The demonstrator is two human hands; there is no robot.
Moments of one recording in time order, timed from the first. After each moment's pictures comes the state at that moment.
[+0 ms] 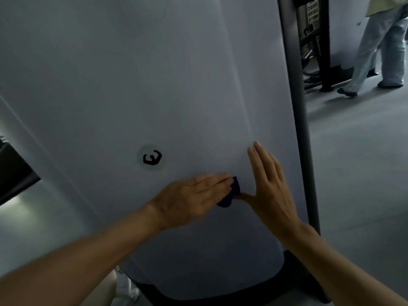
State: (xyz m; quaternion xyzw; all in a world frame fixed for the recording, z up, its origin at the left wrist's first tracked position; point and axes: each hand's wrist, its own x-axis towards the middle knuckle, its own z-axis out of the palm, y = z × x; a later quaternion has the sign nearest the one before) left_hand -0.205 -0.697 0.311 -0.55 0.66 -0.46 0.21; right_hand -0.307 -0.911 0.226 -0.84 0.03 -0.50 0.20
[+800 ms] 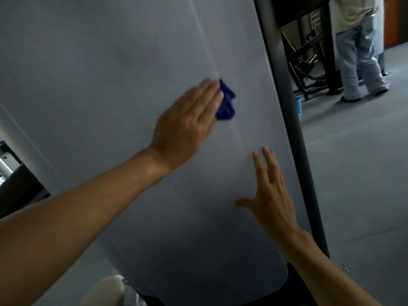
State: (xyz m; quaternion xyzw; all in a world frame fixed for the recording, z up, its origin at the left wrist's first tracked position) left_hand -0.211 -0.787 0.452 -0.56 0.52 -0.63 0.13; right_hand -0.307 -0.924 0.239 -0.82 0.09 -0.49 0.28
